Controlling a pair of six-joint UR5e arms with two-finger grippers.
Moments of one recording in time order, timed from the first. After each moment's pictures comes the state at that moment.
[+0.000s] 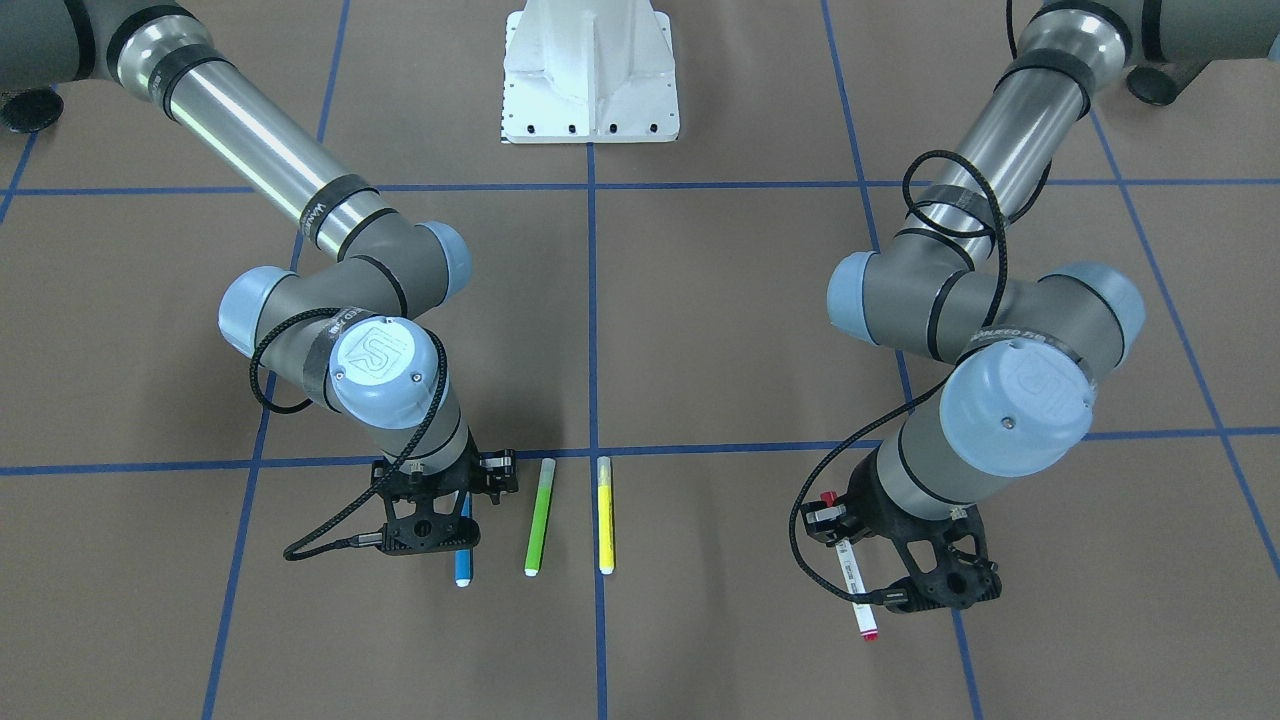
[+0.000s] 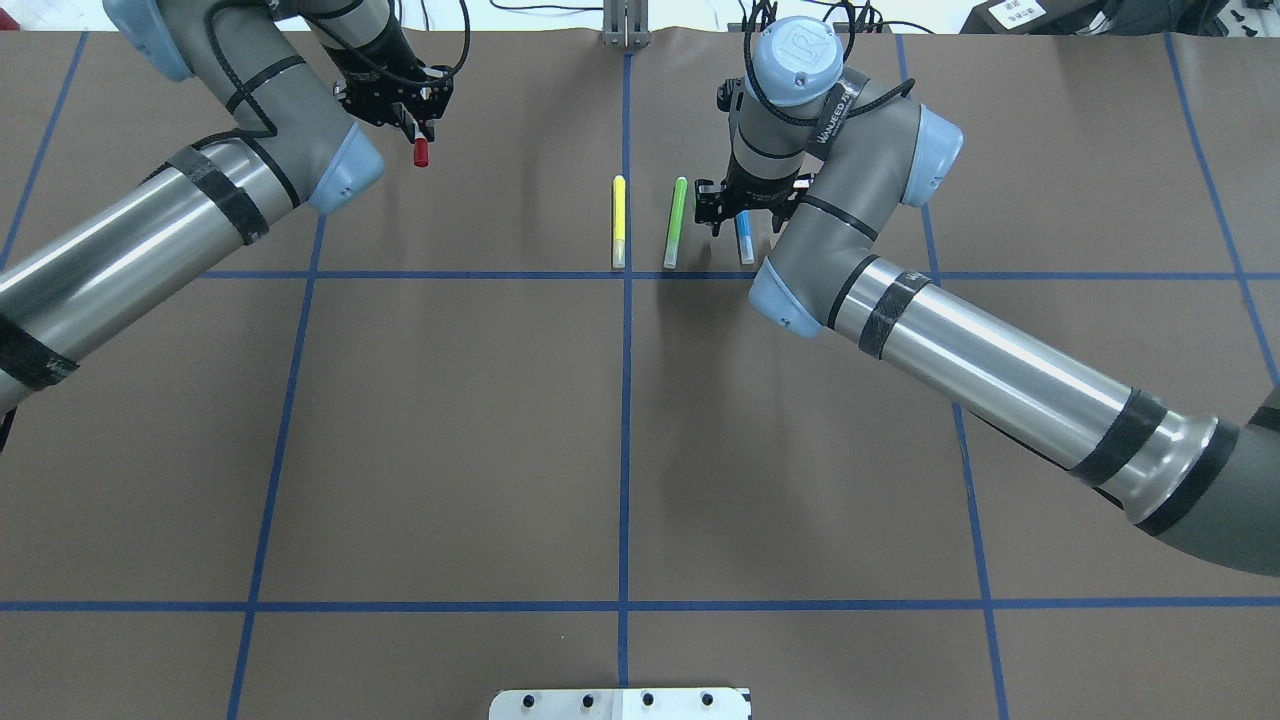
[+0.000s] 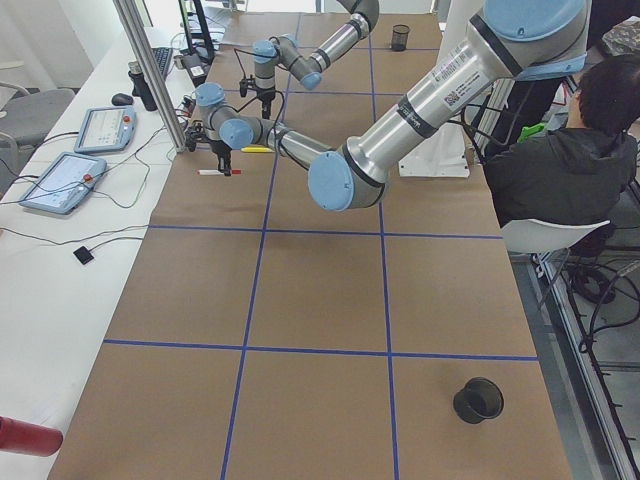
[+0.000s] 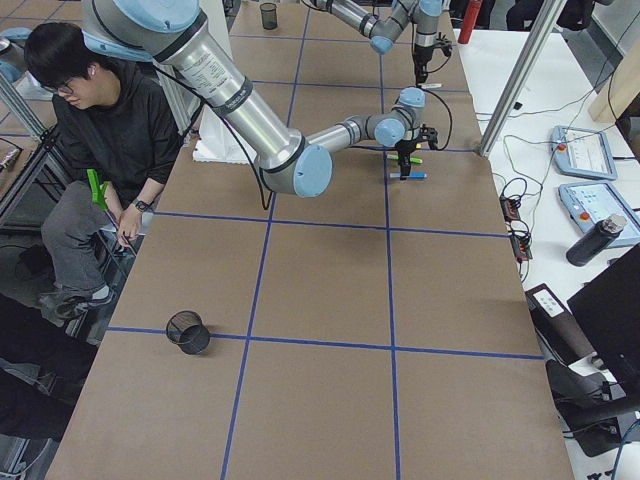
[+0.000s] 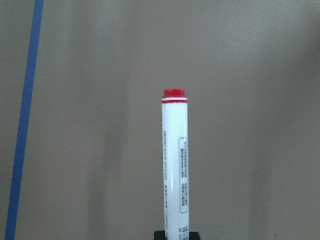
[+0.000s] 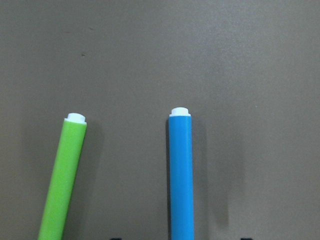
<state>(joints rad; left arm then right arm) -0.97 -2.48 -1.02 -1.87 -2.19 -0.95 0.78 -0.67 1.02 -1.27 2.00 0.93</state>
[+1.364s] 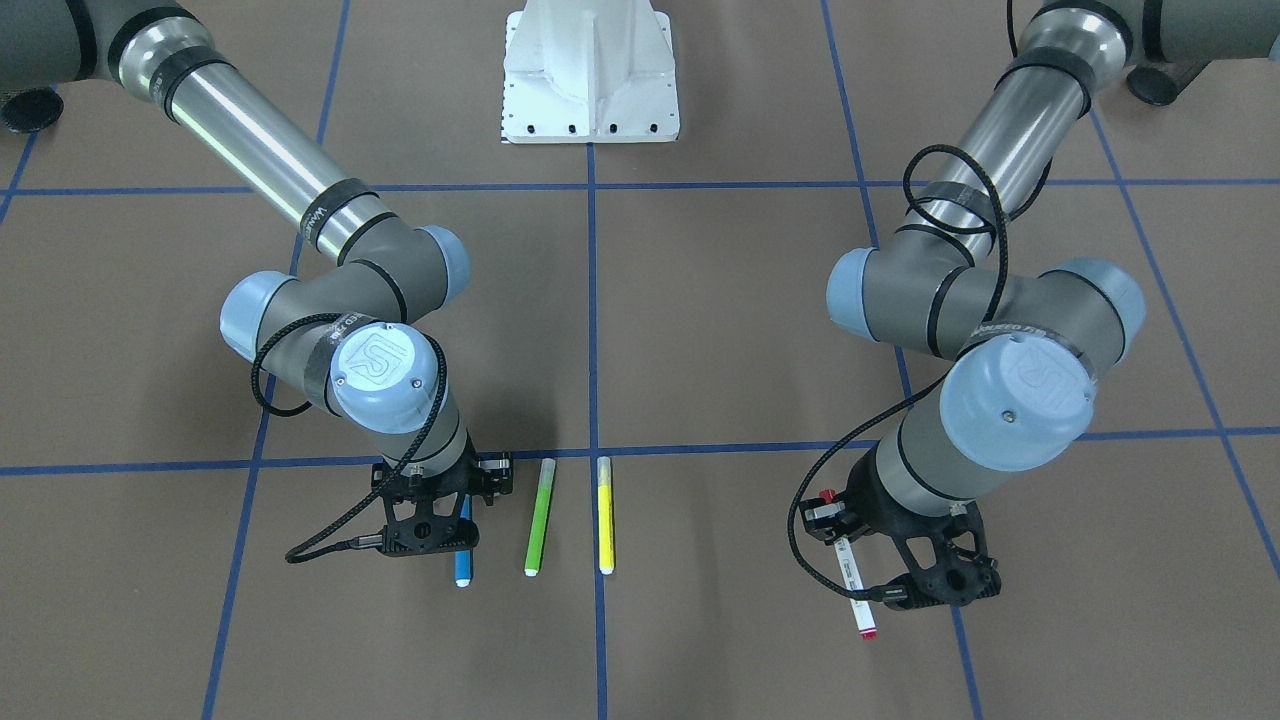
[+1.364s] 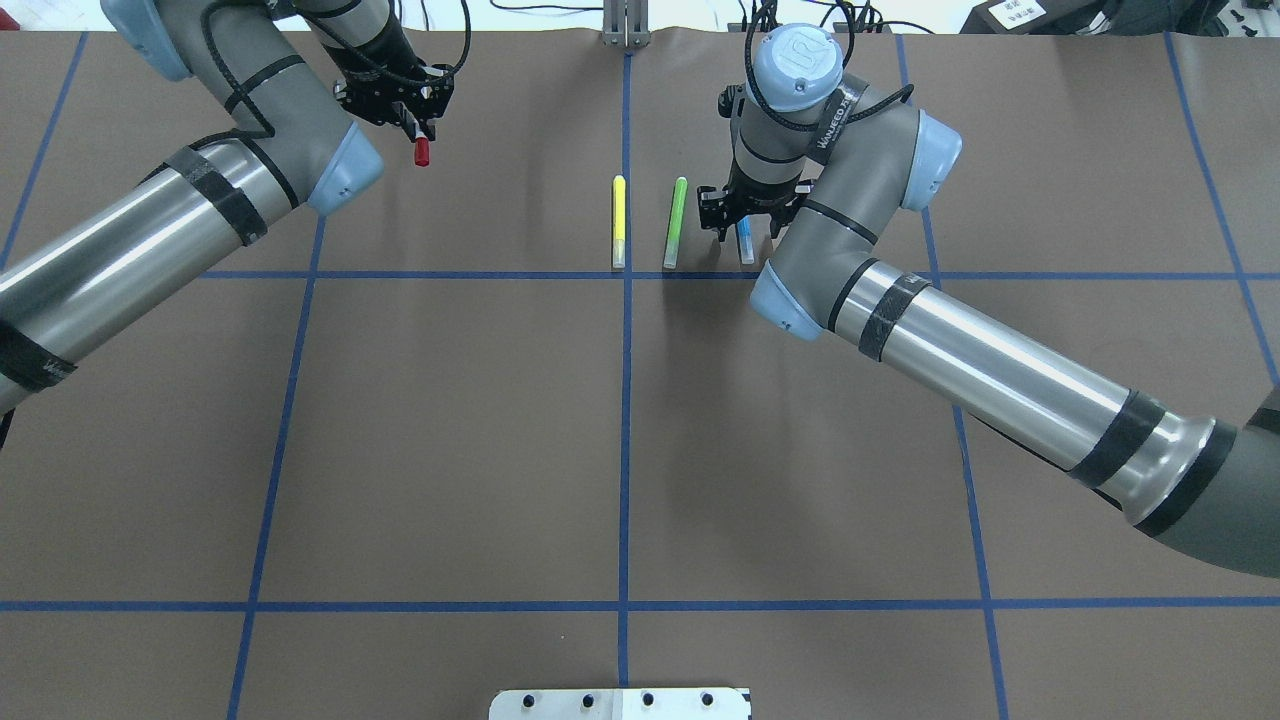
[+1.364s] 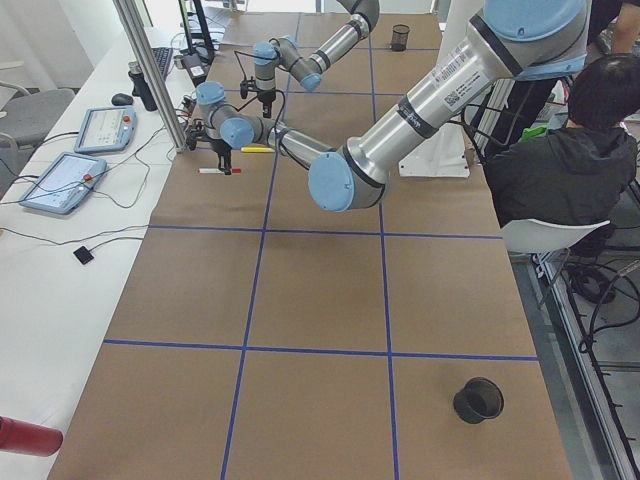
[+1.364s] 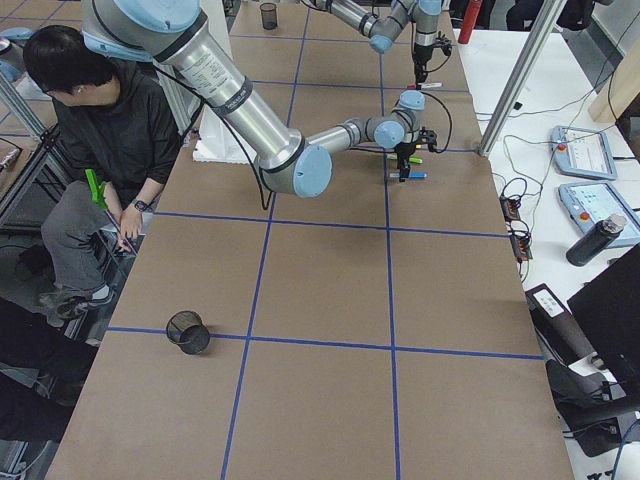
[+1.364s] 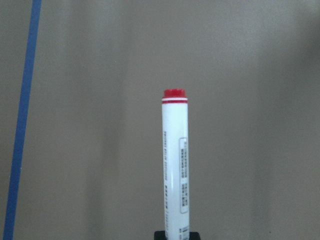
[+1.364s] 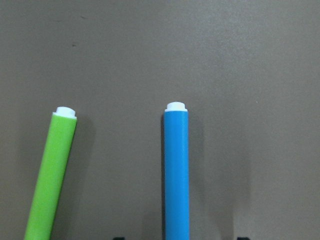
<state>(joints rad) -0.97 -2.47 -1.04 -1.87 -2.19 -0.95 0.77 -0.67 1.01 -1.26 2.01 0.92</state>
